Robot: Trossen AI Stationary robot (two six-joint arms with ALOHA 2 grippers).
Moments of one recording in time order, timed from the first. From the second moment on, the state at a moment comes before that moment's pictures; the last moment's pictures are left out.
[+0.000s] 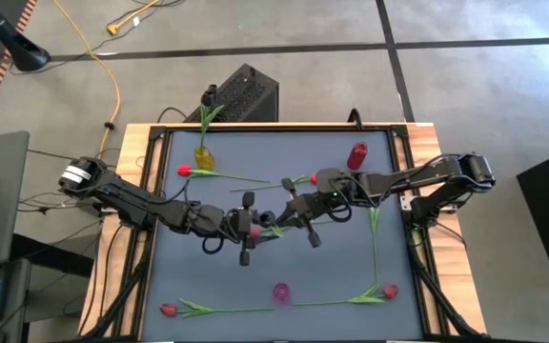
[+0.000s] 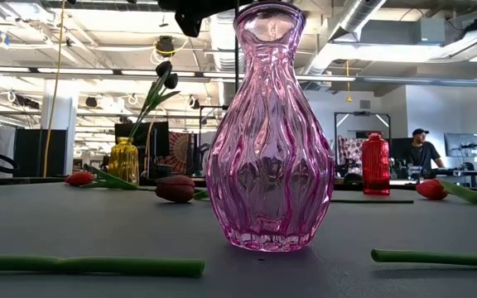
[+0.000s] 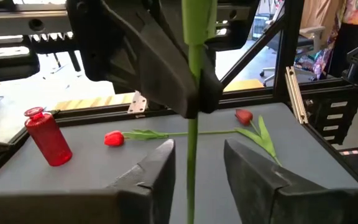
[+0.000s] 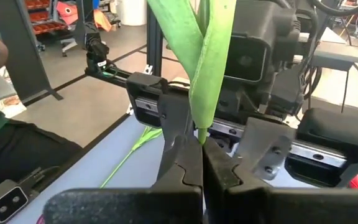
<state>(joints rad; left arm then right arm) -0.28 1.45 0.81 0.50 -0.27 0.06 0.09 1.49 1.11 0.16 -0.30 -0.17</state>
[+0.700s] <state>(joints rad) -0.27 1.41 0.81 0.48 -0.28 0.08 0.08 1.49 1.11 0.20 -0.28 -0.19</state>
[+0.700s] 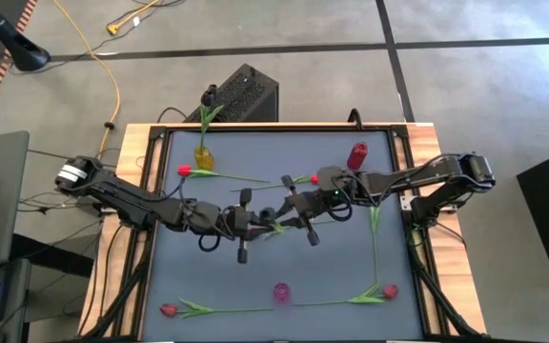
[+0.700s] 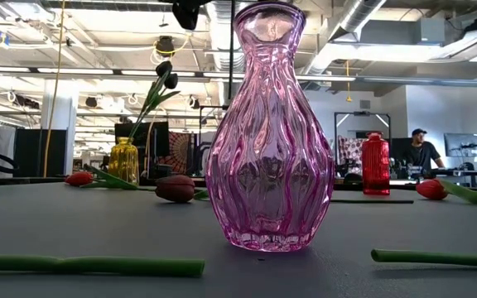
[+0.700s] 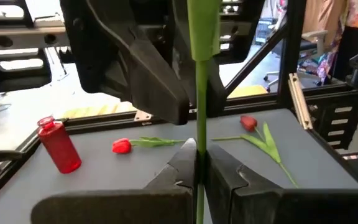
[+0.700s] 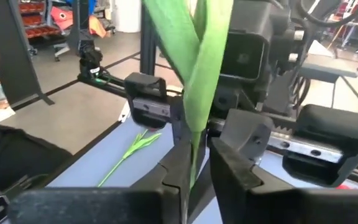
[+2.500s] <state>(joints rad) 0.54 0.50 0.40 0.07 -0.56 -0.21 0.01 0.86 0.46 0.36 -0.15 -0.03</state>
